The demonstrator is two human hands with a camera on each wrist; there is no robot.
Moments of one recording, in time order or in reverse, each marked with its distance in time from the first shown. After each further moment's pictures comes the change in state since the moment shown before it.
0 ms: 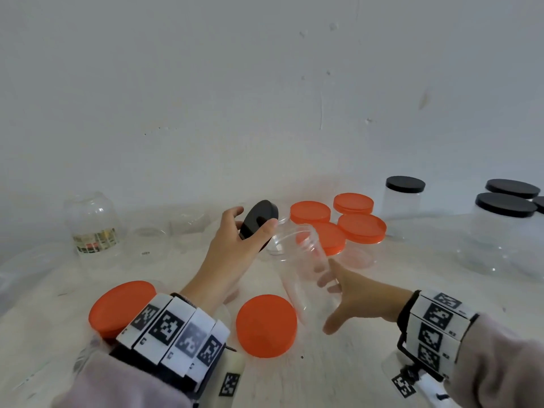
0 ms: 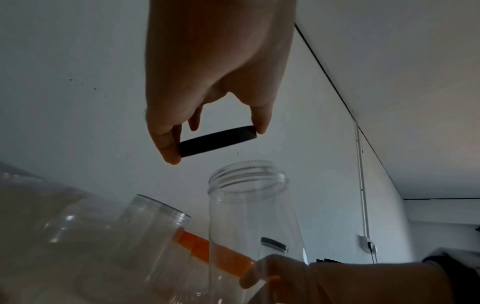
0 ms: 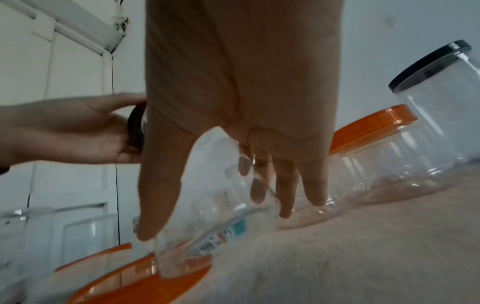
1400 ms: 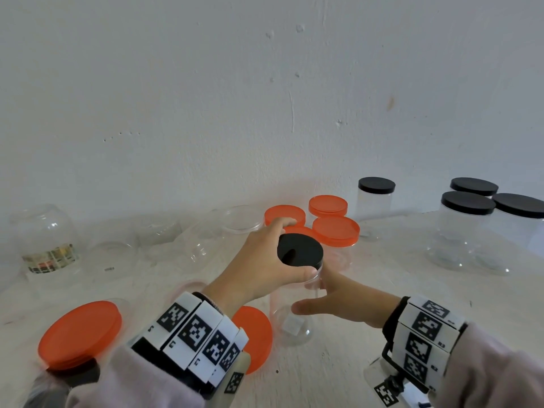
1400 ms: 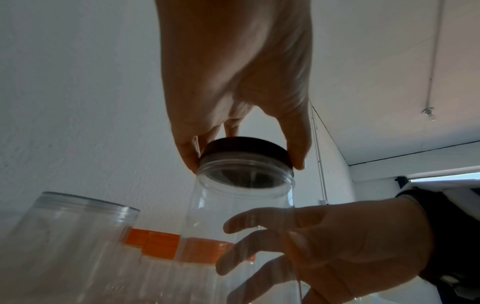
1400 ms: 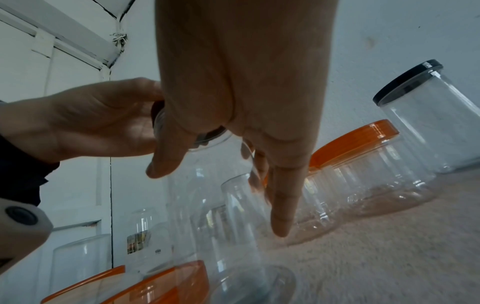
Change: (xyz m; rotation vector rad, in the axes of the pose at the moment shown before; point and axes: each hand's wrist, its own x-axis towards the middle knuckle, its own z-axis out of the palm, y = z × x) left_hand 0.002 0.027 0.059 0.402 -0.398 0.295; right_hand -0.004 0.006 -0.009 0.194 0.085 -0.159
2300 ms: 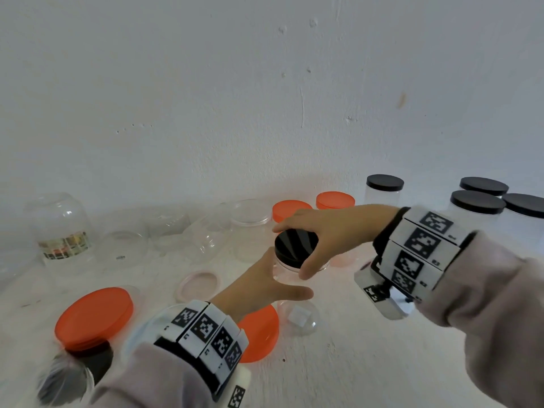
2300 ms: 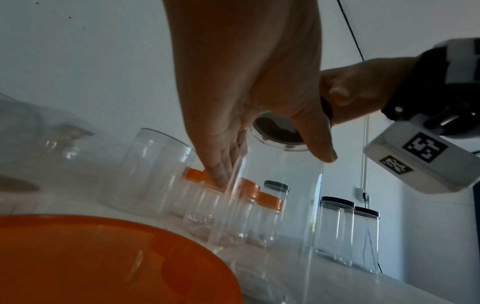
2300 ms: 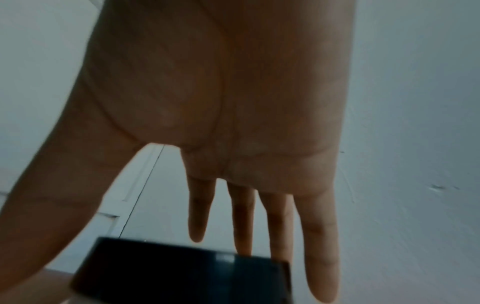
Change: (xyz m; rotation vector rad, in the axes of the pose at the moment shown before) left_hand -0.015 -0.040 0.022 -0.411 -0.161 -0.175; right_hand 0.015 -0.115 -0.039 -0.799 -0.263 0.026
